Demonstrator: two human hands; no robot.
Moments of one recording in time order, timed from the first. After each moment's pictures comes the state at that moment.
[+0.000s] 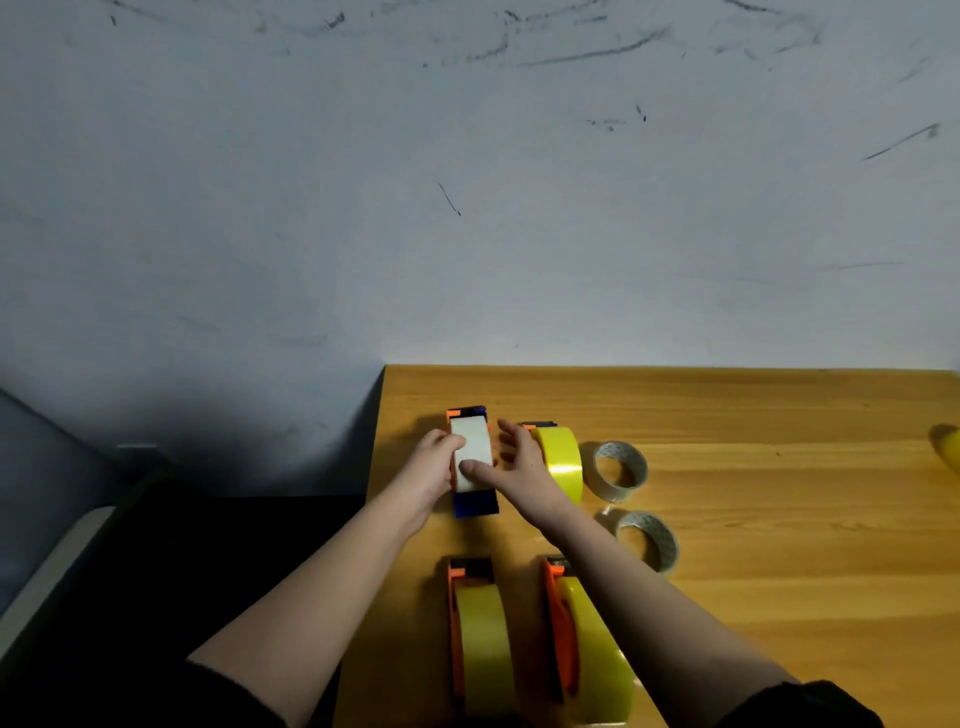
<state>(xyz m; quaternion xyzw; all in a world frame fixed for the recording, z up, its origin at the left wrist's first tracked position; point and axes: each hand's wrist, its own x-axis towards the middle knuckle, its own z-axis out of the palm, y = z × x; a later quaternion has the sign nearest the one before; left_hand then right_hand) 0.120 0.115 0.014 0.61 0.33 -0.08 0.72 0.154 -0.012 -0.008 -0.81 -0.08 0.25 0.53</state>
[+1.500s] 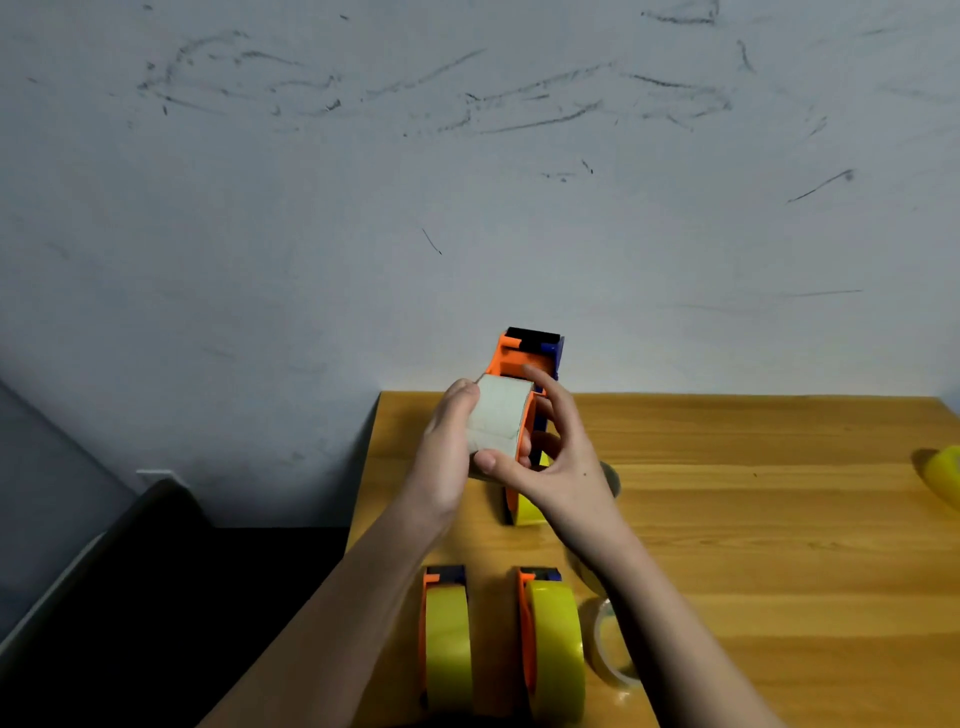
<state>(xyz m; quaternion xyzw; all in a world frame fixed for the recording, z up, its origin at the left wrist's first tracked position) 0.064 0.028 0.141 0.63 0.14 0.11 0.75 0.093 -0.094 0.123 -0.70 -0.25 0.07 0.66</state>
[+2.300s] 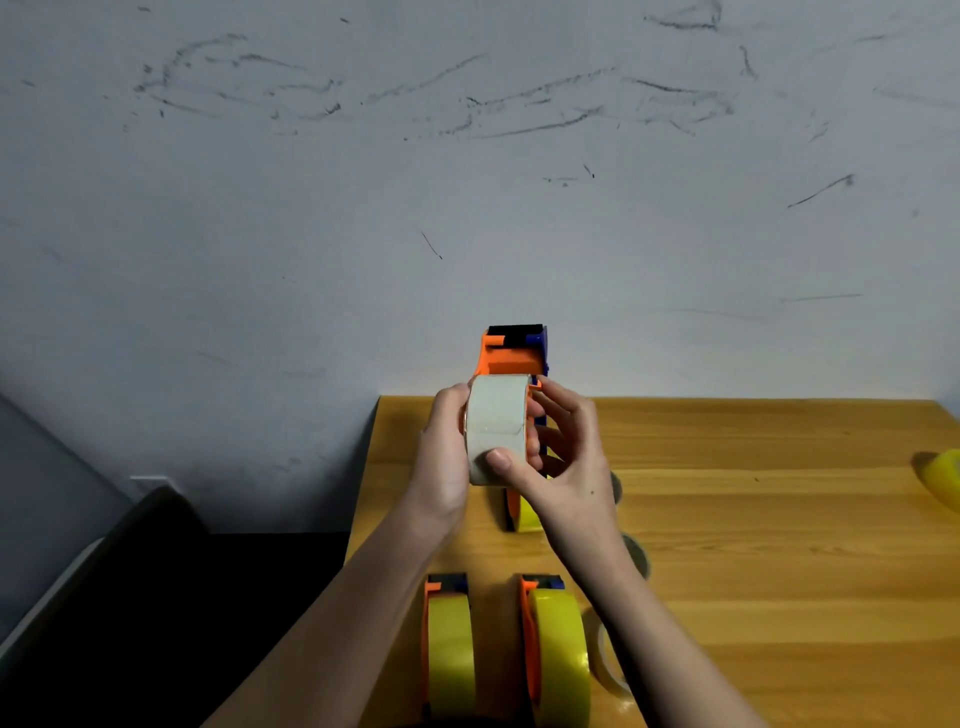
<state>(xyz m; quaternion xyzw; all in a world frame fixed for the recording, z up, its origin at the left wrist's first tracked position) 0.069 0.031 0.146 0.58 0.08 0.06 0.81 0.088 -0.084 0.113 -0.72 -0.20 -0.02 0.67</state>
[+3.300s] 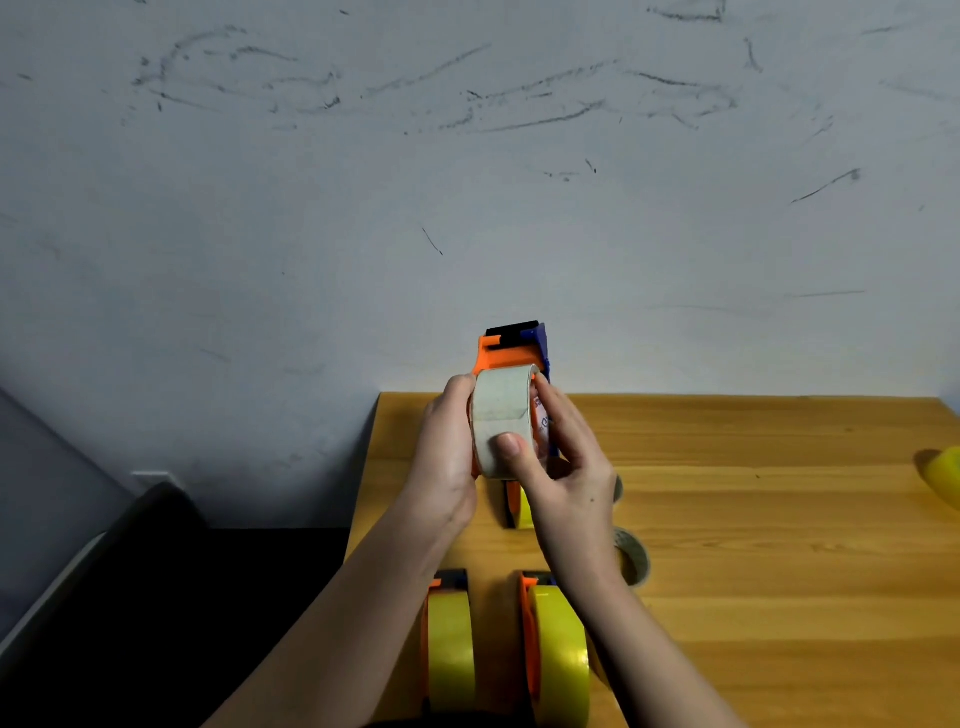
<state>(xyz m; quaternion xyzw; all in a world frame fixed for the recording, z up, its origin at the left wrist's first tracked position) 0.078 0.024 0.152 0.55 0.21 0.11 0.80 0.084 -0.077 0.109 -0.72 -0.19 -0.11 0.65</state>
